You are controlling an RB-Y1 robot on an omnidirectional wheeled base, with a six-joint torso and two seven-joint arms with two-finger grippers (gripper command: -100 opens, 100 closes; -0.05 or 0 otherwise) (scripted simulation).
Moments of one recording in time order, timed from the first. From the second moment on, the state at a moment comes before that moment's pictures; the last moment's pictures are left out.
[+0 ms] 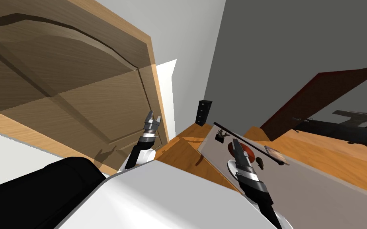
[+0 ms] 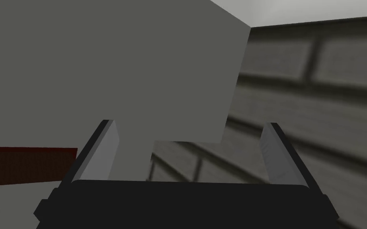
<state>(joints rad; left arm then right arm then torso) 0.52 0.04 0.04 -2.38 0.12 -0.37 0.00 0.57 -0.19 -0.08 -2.05 0.09 -0.56 0.17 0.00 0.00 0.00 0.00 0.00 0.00</state>
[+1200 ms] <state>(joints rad) 0.52 0.04 0.04 -2.38 0.12 -0.37 0.00 0.58 -0.32 -0.17 -1.73 0.29 -0.57 0.29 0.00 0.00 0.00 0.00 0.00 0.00</state>
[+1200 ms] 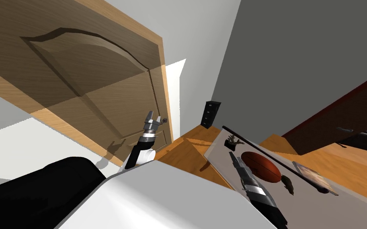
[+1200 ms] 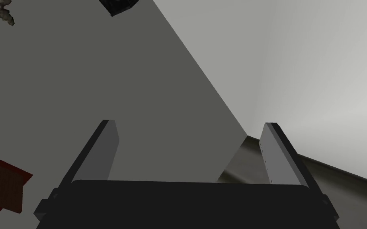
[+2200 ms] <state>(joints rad) 0.52 0.04 0.04 -2.38 0.12 -0.37 0.00 0.56 -0.40 -0.22 -1.44 0.48 -0.57 0.39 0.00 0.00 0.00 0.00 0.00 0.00</state>
